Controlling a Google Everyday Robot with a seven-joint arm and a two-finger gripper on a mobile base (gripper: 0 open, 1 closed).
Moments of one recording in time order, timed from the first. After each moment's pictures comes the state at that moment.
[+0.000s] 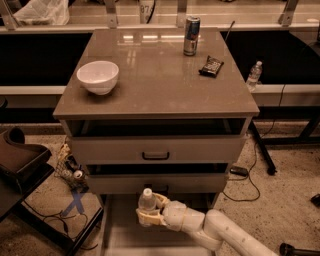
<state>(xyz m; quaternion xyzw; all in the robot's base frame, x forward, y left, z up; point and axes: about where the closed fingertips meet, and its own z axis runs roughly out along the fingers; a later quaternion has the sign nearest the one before) 0.484 0.046 0.482 -0.35 0.59 0.44 0.58</state>
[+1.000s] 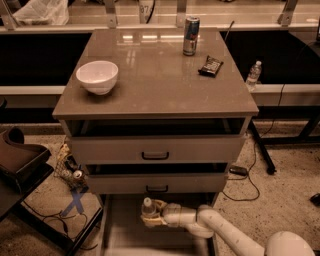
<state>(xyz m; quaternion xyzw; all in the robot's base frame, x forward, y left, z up) 0.536 0.051 0.302 -0.42 0.58 0.45 0.53</state>
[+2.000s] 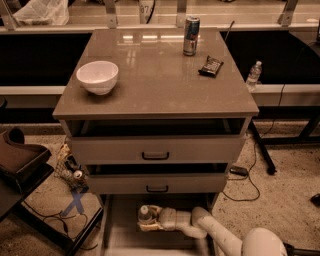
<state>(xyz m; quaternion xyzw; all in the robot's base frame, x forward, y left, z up) 0.529 0.066 0.257 -0.45 0.53 0.48 0.54</state>
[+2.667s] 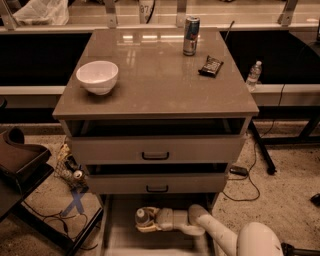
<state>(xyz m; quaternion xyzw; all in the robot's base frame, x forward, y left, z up) 0.521 0.080 0.244 -0.49 0.52 0.47 0.52</state>
